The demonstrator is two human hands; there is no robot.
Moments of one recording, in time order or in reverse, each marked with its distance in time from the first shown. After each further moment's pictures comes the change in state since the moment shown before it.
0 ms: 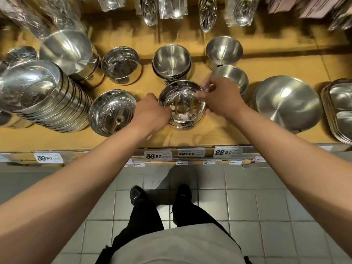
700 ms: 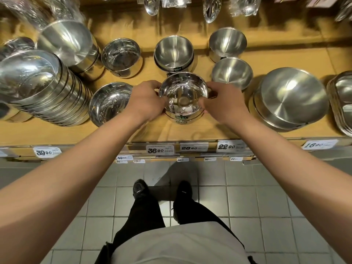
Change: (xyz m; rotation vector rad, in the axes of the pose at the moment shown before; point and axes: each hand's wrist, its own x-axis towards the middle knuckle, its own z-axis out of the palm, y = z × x) left_hand 0.010 -0.007 -0.016 -0.057 -0.069 0.133; right_hand -0.030 0.008 0.014 -0.181 0.064 -0.123
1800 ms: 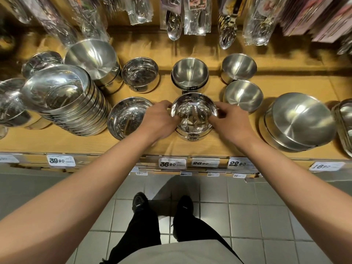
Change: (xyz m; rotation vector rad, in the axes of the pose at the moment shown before) left_hand -0.013 -0.011 -0.014 0.078 -0.004 0.052; right_hand -0.007 -0.017 0.013 -0.036 0.019 0.007
